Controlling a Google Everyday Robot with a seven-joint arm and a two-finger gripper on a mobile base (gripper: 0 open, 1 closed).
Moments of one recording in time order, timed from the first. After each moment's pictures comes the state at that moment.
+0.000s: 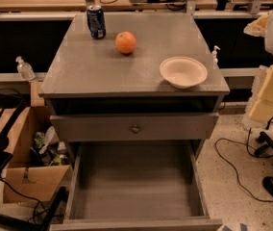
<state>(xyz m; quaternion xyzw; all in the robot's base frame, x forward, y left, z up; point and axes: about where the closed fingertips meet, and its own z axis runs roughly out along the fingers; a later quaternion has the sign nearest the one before) 0.436 -0.207 1.006 -0.60 0.77 -0.07 0.20</state>
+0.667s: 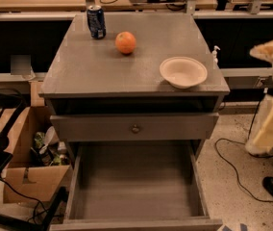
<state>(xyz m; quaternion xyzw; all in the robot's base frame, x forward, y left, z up) 0.415 -0.219 0.971 -0.59 0.78 -0.06 0.22</state>
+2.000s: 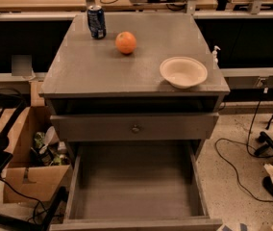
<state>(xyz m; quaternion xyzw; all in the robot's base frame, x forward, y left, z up) 0.308 -0.279 0.745 -0.49 0.83 0.00 0.26</state>
